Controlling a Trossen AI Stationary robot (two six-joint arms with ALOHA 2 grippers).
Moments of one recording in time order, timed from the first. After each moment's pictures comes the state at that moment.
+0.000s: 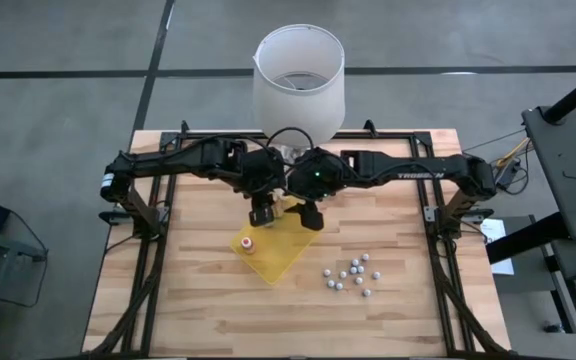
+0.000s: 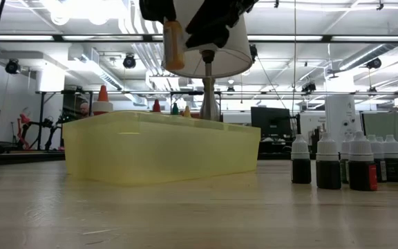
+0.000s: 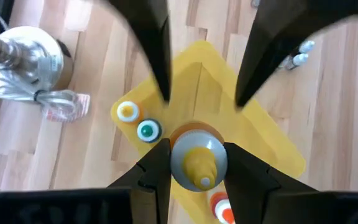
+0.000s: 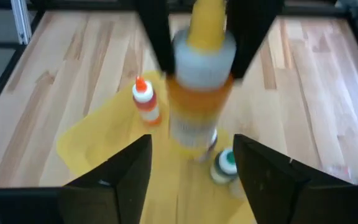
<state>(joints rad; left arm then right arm) 0.04 1.67 1.88 -1.27 -0.03 -0.13 -0.08 1.71 1.55 -0.59 -0.17 -0.06</state>
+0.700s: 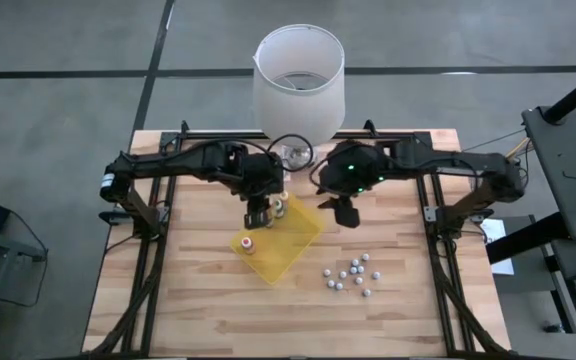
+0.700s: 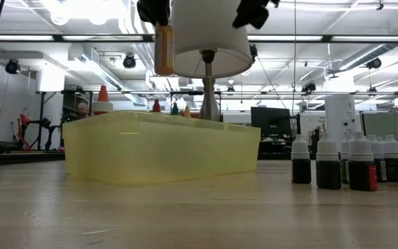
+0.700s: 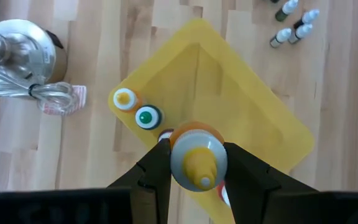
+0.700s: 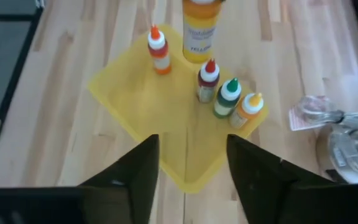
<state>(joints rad) 0.03 1.66 1.86 -1.31 -0.02 -0.06 -0.07 1.49 1.54 -0.90 -0.15 -0.04</state>
